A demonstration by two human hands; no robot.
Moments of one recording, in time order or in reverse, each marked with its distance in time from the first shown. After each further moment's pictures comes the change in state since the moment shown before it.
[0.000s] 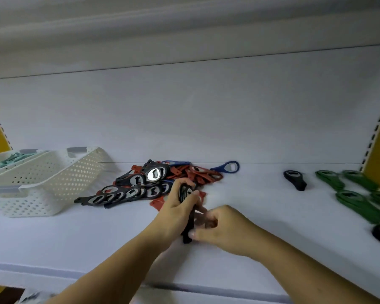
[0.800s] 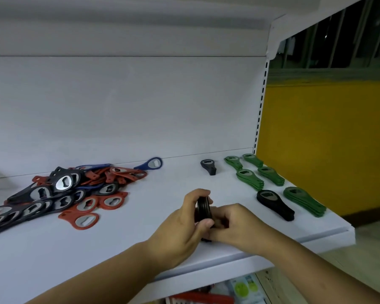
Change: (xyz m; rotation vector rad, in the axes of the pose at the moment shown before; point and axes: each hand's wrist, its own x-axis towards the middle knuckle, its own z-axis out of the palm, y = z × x) left_hand -0.016 -0.026 0.128 0.474 -0.559 0.600; right_hand -0.120 0.076 -0.074 0.078 0.258 0.058
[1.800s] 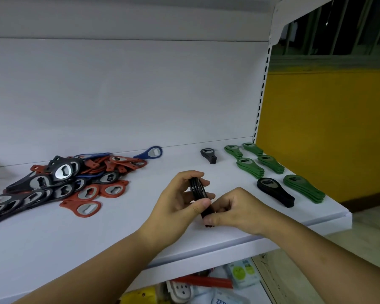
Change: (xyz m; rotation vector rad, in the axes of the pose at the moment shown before) left_hand -0.002 0.012 -0.011 -0.611 0.221 -0.171; right_hand 0.003 -0.005 -0.002 0.029 -0.002 0.079
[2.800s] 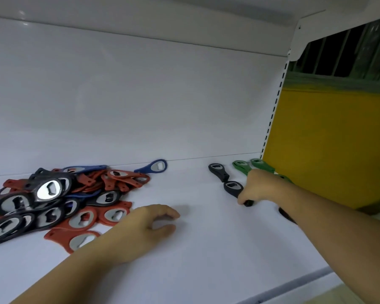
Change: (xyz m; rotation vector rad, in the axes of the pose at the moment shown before) left_hand 0.026 -0.029 -0.124 0.749 -0.243 -0.251; right_hand 0.109 -0.013 -0.059 -0.865 0.207 0.642
